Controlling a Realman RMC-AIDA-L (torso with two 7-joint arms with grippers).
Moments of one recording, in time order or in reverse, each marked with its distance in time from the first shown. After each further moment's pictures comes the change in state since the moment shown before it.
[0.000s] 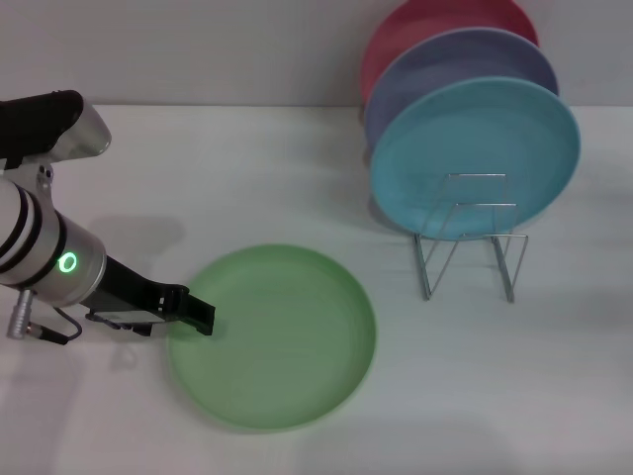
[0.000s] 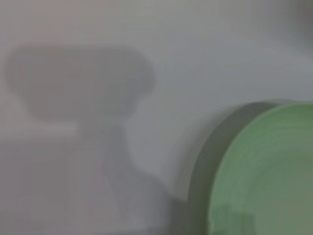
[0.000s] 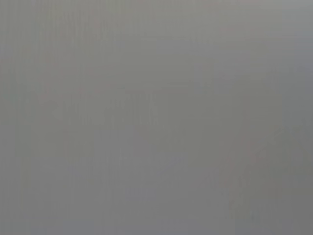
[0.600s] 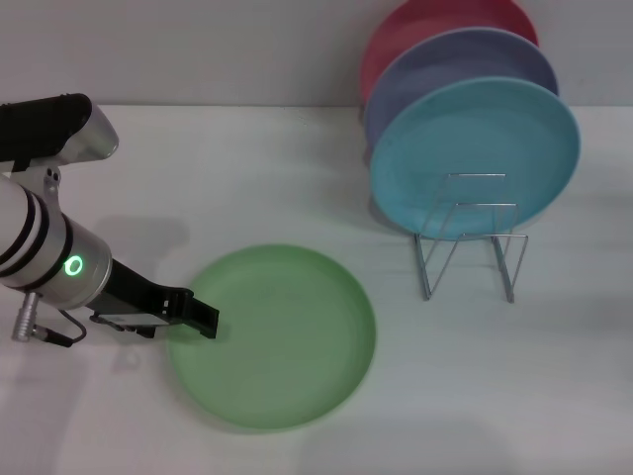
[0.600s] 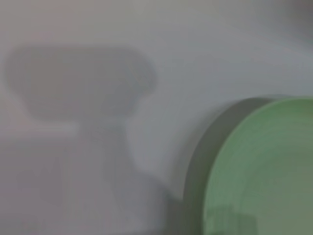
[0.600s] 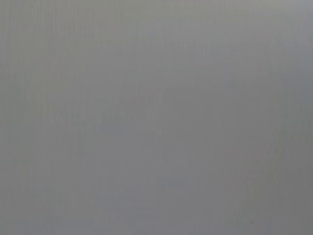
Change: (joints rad) left arm 0.000 0.000 0.020 0.000 -0.002 0.006 -0.004; right arm -0.009 0.004 0.000 0.000 0.001 -0.023 0.006
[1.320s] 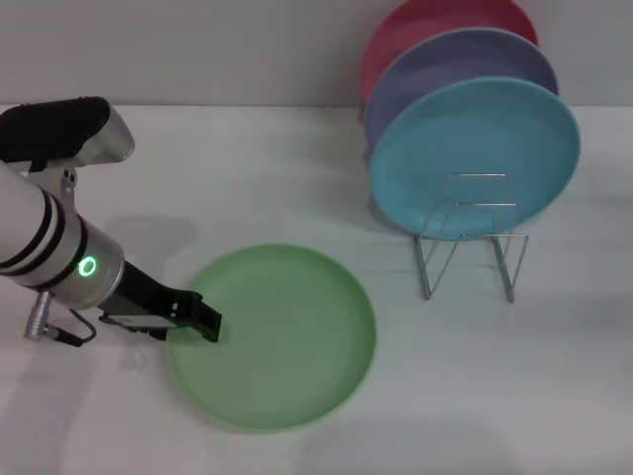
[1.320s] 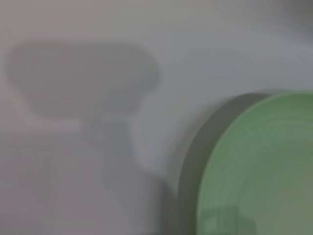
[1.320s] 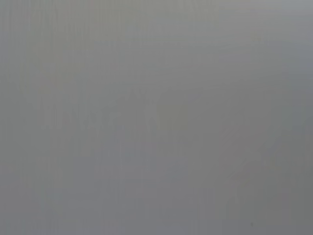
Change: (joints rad) left arm -0.029 0.000 0.023 -0.038 0.001 0.012 0.002; right arm 0.000 -0.002 0.000 0.000 0.000 -0.002 0.001
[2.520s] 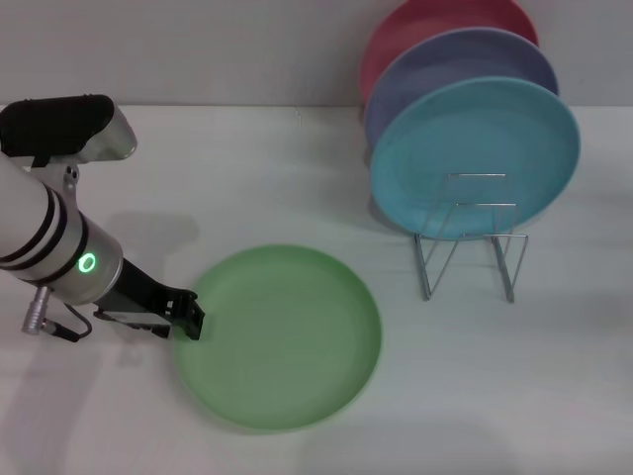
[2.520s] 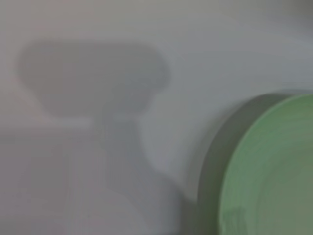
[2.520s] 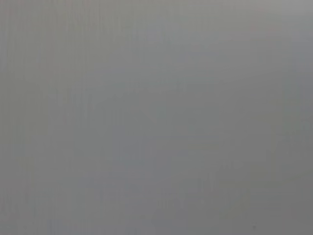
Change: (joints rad) left arm -0.027 0.003 -0.001 -0.032 0.028 0.002 0.009; right arm 0.008 -0.001 0.006 0.001 0.000 0.000 0.000
